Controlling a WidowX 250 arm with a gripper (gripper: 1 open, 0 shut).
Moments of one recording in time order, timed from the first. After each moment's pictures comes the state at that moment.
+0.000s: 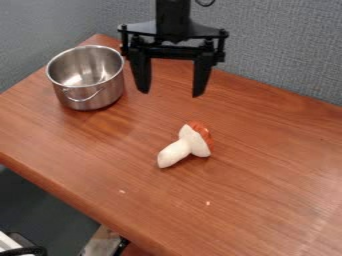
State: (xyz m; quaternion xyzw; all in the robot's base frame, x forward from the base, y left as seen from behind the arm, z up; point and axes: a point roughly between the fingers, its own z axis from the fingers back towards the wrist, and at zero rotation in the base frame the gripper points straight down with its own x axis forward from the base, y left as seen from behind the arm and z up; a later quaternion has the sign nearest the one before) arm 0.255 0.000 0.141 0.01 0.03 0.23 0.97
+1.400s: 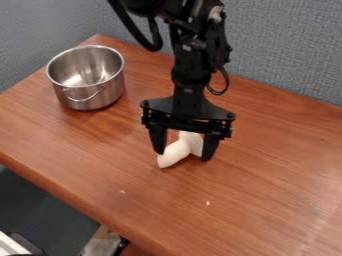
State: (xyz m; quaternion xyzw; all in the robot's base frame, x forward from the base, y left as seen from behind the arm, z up) arm 0.256 -0.021 0.055 0.03 0.01 0.18 0.98
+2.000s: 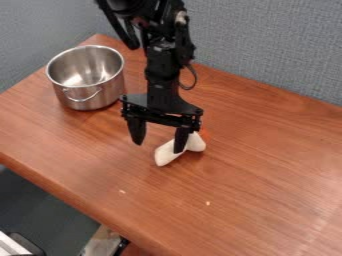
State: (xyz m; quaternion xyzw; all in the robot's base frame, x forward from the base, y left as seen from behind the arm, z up) arm 0.272 0.031 0.034 0.02 0.02 0.17 0.99
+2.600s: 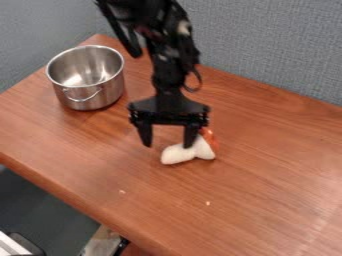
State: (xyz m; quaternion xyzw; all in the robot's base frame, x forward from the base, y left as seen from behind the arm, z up) arm 0.291 0.013 0.021 0.02 -0.05 0.25 0.97
